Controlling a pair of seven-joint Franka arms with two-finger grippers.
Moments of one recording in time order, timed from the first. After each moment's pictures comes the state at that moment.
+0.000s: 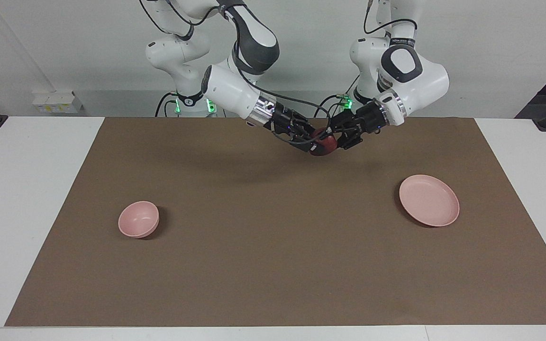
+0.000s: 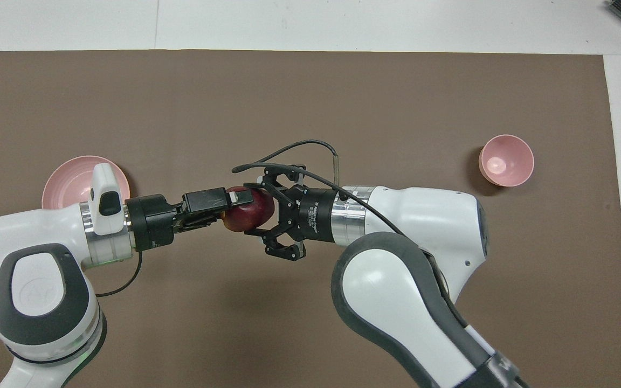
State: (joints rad) left arm -0.09 -0.20 -0.24 -2.28 -1.41 2.22 0.31; right arm 0.53 0.11 0.08 -1.95 1.28 2.46 1.16
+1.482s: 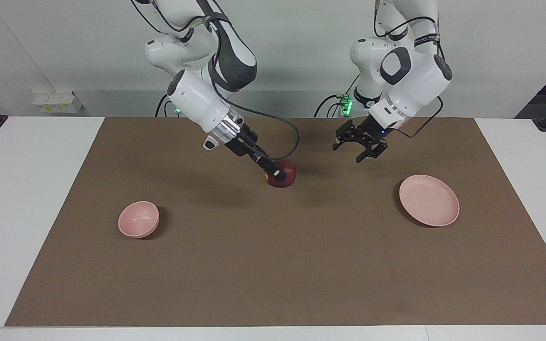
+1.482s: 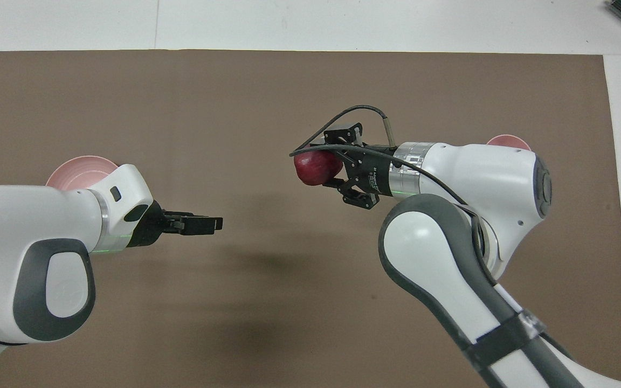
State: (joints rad) left arm -0.05 -0.16 -0.24 -2.24 -0.58 2.20 0.26; right arm 0.36 0.15 0.06 -1.92 0.84 2.48 0.84
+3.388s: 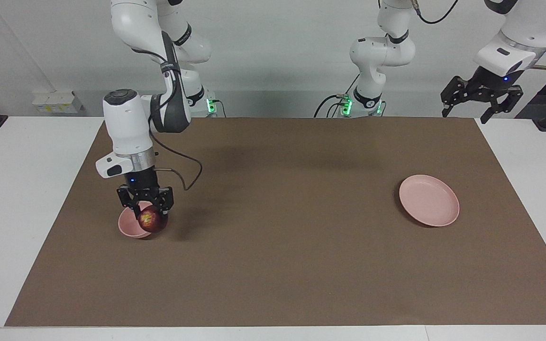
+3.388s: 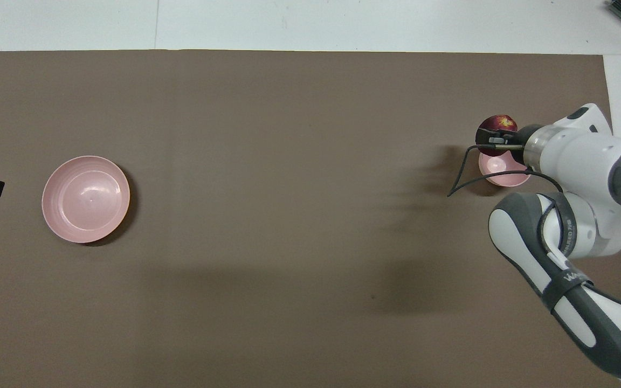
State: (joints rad) left arm -0.09 0.01 0.09 -1.43 -0.01 1.42 0.27; right arm -0.11 0.14 0.06 -2.21 -0.06 2.84 0.12
